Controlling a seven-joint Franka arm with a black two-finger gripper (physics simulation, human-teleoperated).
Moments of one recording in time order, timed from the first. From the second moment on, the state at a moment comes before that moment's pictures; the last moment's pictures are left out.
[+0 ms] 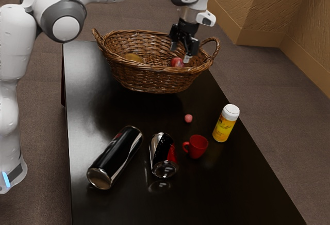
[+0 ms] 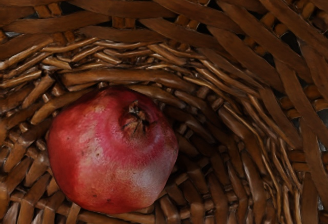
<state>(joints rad) 0.17 0.27 0.11 -1.36 -0.06 1.59 0.00</state>
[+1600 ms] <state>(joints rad) 0.23 0.42 0.10 -1.28 -0.09 1.60 0.08</state>
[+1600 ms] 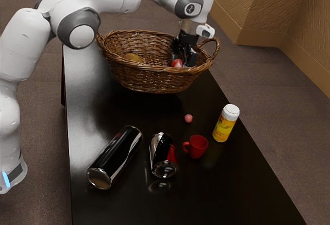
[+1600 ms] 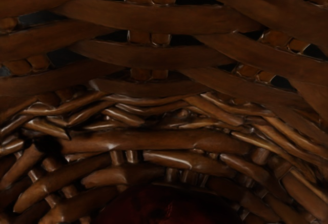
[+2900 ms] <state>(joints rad) 0.06 0.16 -0.18 -1.30 -0.03 1.44 0.14</state>
